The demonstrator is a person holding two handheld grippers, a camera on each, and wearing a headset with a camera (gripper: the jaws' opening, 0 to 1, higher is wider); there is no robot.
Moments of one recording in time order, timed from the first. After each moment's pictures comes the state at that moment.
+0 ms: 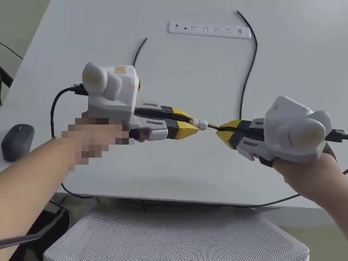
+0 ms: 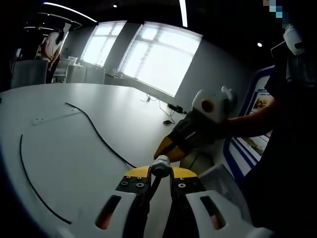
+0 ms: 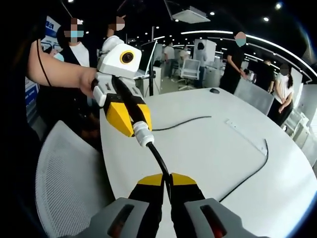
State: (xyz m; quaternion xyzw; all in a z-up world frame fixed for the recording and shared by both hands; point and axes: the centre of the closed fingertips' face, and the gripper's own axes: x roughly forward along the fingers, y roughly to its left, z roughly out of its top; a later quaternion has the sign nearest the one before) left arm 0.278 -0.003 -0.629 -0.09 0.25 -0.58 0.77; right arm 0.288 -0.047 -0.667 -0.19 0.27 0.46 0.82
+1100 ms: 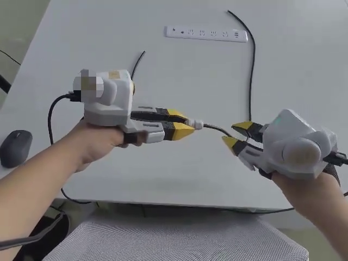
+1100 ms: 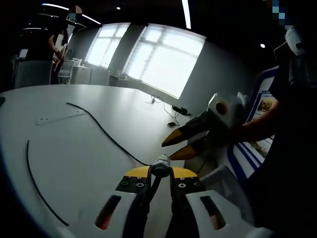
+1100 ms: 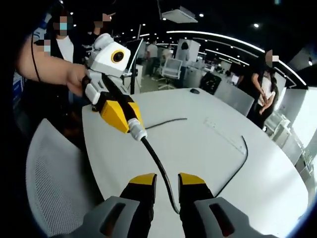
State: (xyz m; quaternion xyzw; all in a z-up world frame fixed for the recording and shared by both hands) left arm 0.286 0.001 -0.629 -0.09 0.25 -0.56 0.78; right arm 0.290 -0.058 -0.643 -0.23 0.23 0.39 0.86
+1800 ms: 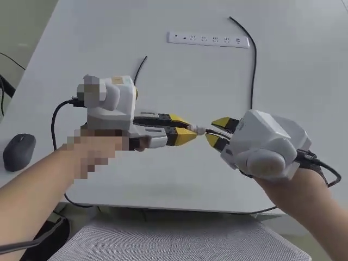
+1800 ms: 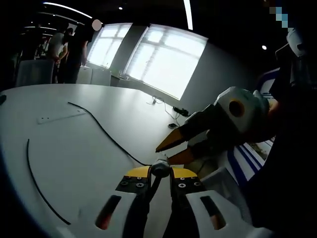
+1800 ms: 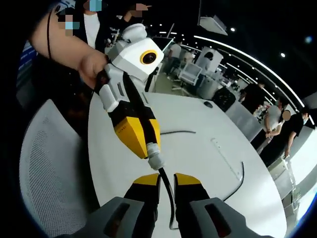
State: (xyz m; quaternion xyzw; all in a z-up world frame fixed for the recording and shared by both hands) left arm 0.284 0.001 -0.625 -0.10 0.25 -0.56 0.79; right arm 0.290 -0.016 -0.635 -0.32 0.20 0.43 0.82
